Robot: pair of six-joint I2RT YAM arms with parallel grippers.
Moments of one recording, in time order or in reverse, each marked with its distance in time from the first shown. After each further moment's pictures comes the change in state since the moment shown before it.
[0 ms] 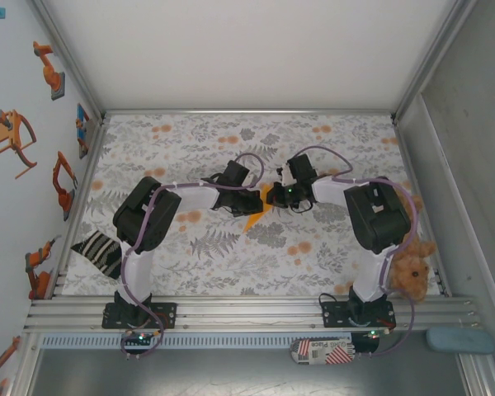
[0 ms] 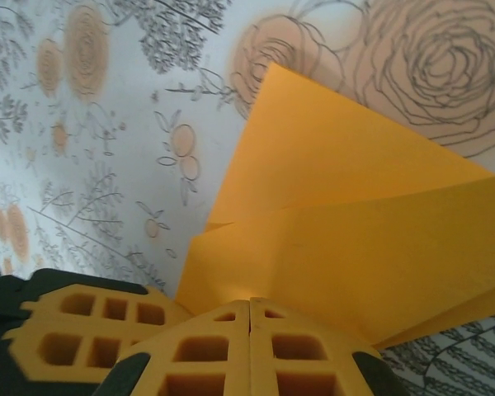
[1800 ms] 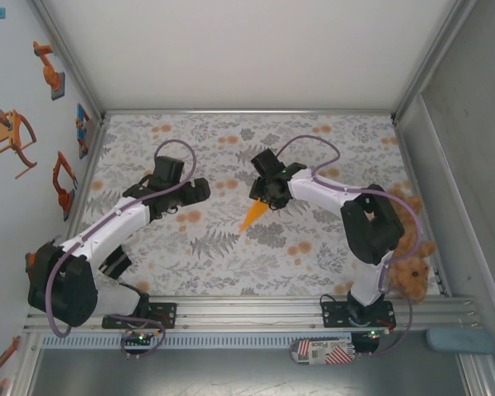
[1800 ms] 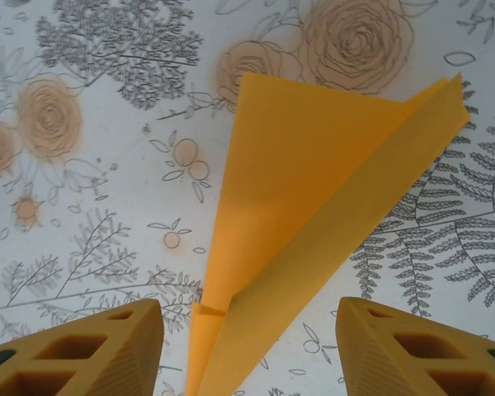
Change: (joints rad) left arm 0.264 -0.714 -0.312 -0.318 -0.490 0.127; right arm 0.255 -0.039 0.274 -0.441 0.576 0.399
